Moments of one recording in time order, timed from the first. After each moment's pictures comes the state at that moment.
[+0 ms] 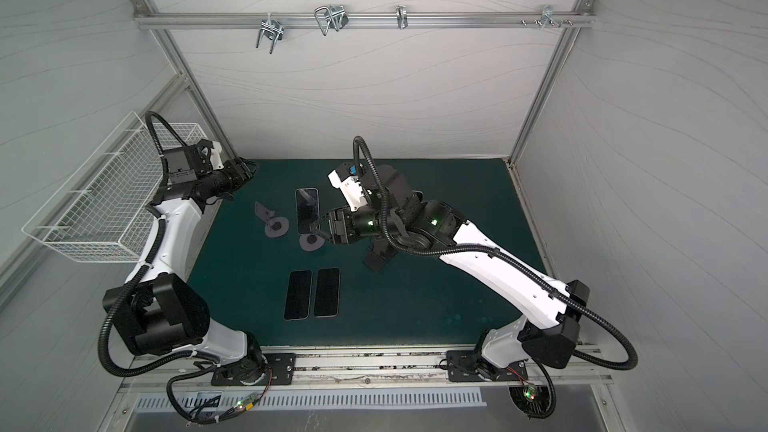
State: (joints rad) left arm 0.31 1.51 1.40 -0.52 0.52 -0.46; right arm 1.05 1.43 1.64 -0.65 -0.34 0.59
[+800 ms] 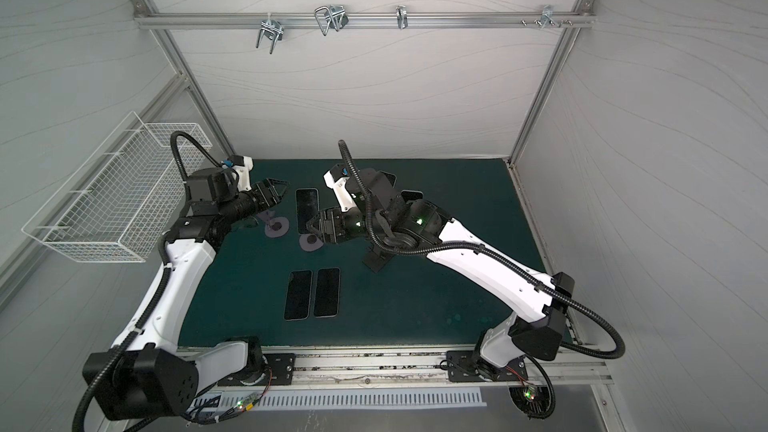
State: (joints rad) left arm 0.05 1.14 1.10 -0.45 0.51 -0.45; right arm 1.09 1.50 1.70 -0.69 -0.17 0.60
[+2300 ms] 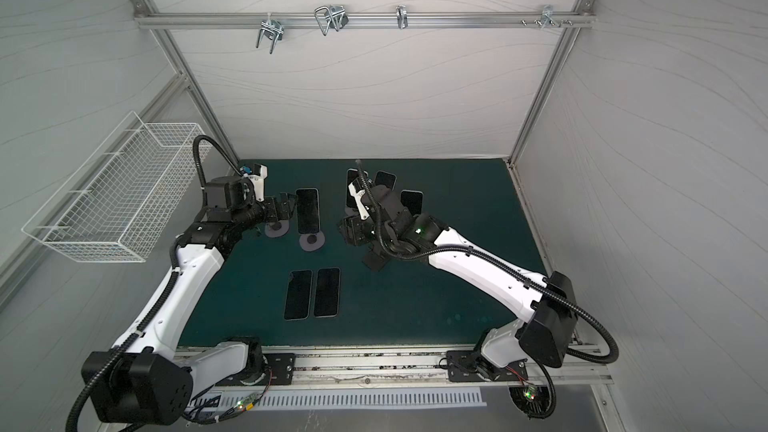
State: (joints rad) left arm -0.02 1.17 1.05 -0.48 0.21 -0.16; right arm 0.98 1.44 1.36 -0.48 -0.03 0.41
